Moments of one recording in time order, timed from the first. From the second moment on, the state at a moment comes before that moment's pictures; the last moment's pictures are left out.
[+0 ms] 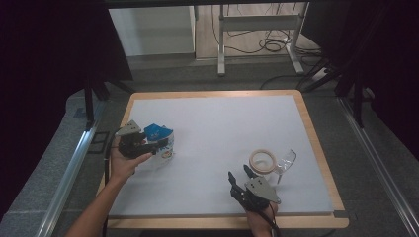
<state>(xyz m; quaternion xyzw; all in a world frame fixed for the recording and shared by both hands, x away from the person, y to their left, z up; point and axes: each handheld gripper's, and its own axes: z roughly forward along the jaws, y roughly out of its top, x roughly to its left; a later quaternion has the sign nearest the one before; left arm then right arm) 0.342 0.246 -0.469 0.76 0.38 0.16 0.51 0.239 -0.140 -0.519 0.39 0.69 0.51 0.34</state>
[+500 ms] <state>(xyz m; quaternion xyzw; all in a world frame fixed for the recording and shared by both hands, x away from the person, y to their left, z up) 0.327 0.252 -0.475 0.76 0.38 0.14 0.51 0.239 -0.141 -0.518 0.39 0.69 0.51 0.34</state>
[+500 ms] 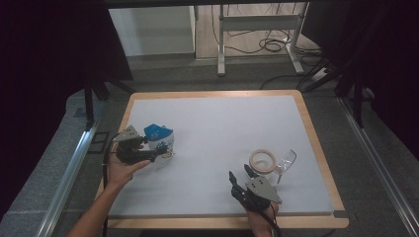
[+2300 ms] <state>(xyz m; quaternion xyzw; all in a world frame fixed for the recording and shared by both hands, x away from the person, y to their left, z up) 0.285 0.259 -0.534 0.78 0.40 0.11 0.47 0.211 -0.275 -0.466 0.39 0.68 0.51 0.35</state>
